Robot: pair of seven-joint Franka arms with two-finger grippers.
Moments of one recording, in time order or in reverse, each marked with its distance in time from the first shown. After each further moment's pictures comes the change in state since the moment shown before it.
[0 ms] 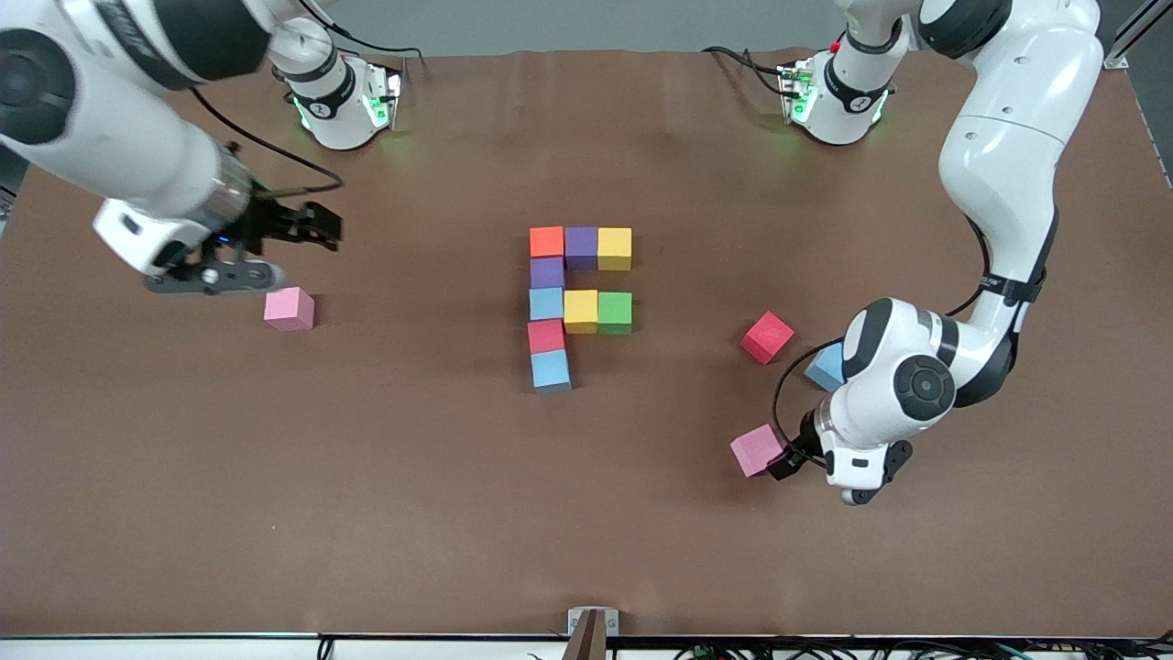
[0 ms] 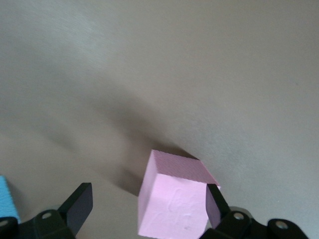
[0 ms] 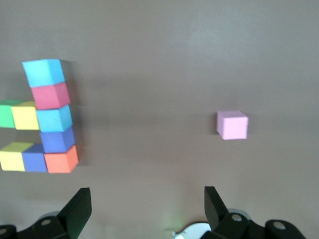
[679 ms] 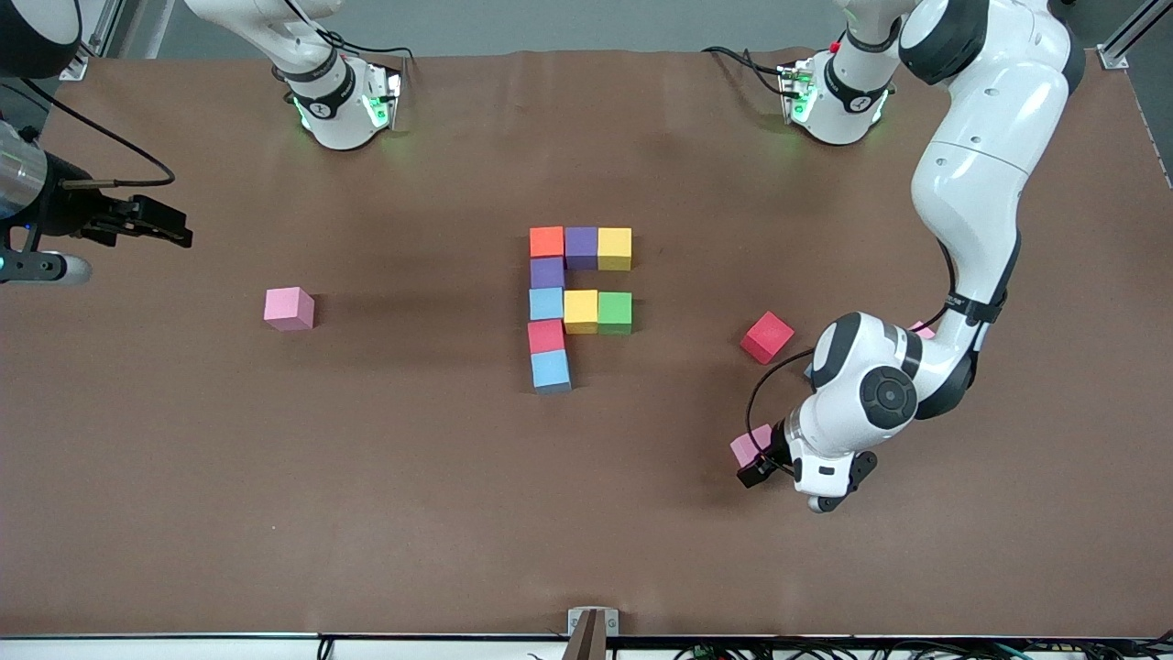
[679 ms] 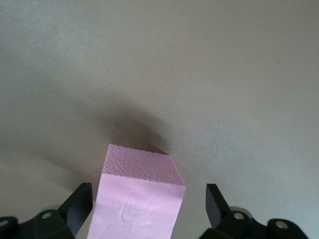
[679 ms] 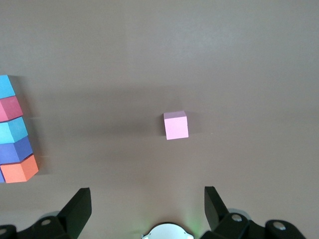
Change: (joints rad) left arm -0.039 0.092 -0.005 0.061 -0.001 0.069 0.001; right arm -0.234 -0.057 -0.003 -0.030 -0.048 0.008 -0.167
